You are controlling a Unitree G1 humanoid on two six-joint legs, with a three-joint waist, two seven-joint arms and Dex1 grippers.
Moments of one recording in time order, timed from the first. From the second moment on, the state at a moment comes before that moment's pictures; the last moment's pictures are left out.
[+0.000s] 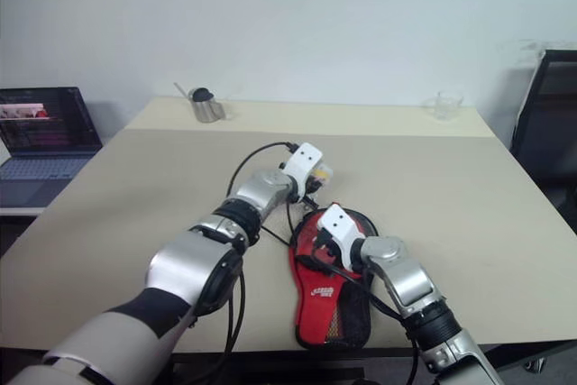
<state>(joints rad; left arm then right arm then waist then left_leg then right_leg) -1.33 0.08 -0.11 1.35 0.16 0.24 -0.41 -0.53 -0.26 0.34 0.04 0.06 0.58 0.72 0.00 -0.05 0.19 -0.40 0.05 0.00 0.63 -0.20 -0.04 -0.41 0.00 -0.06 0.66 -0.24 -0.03</state>
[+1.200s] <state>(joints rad) -1.34 -0.11 -0.36 1.39 0.49 -0.06 -0.36 -0.48 -0.27 0.34 -0.06 0.06 0.67 0.72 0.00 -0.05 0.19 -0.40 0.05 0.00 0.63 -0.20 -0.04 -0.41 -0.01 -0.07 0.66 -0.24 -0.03</state>
